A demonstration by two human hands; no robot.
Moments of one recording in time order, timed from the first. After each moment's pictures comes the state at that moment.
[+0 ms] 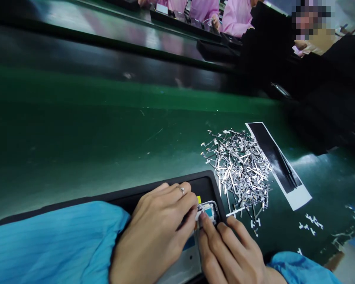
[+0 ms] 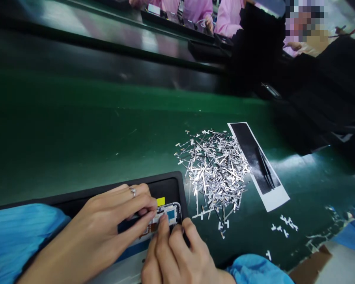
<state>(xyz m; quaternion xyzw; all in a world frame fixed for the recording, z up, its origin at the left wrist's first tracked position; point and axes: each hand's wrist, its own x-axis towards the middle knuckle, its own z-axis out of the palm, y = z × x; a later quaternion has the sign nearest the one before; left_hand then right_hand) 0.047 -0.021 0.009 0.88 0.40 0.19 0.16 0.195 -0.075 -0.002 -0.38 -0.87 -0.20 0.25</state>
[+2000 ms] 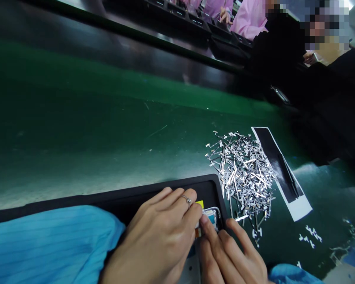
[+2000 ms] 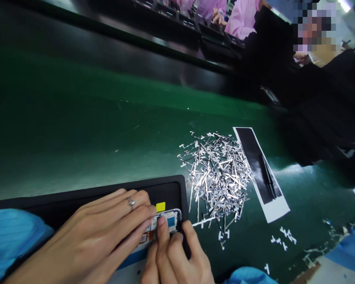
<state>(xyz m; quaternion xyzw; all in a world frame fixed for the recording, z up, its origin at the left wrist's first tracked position) 0.044 -0.031 0.002 0.89 0.38 0.24 0.11 0.197 -0.072 -0.002 -0.35 -0.88 -0.22 0.22</state>
